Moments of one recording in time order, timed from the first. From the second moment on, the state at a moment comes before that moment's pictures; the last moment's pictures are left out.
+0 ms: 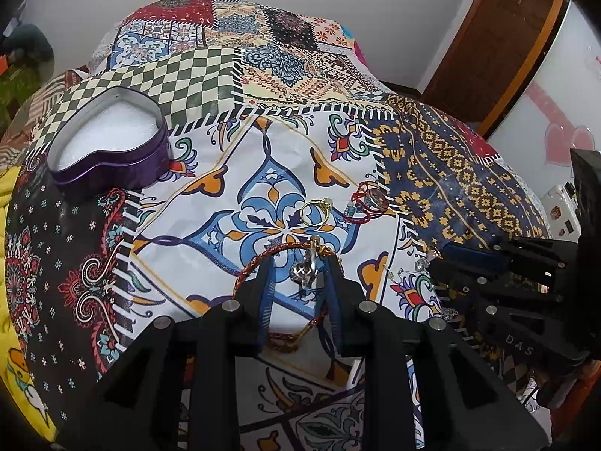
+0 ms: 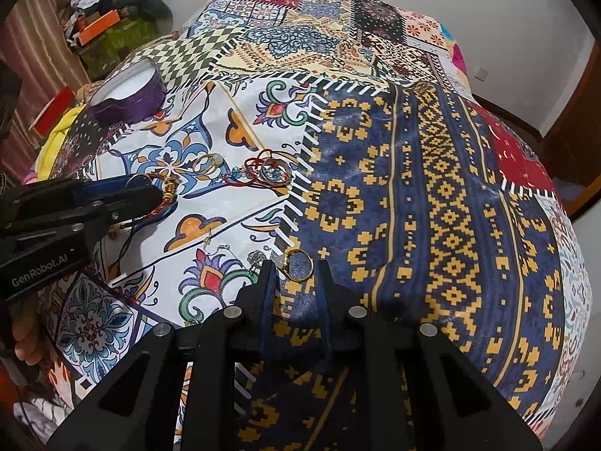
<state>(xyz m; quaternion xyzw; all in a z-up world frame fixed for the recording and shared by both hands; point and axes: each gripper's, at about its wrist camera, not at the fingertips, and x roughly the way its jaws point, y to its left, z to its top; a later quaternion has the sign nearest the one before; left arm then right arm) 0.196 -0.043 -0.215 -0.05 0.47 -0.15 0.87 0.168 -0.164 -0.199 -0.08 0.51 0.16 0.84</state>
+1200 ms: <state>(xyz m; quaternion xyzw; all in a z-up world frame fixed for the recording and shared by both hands) 0.166 -0.020 -0.164 -0.05 0.40 -0.12 0.91 0.173 -0.167 -0.194 -0.06 0.52 0.16 0.84</state>
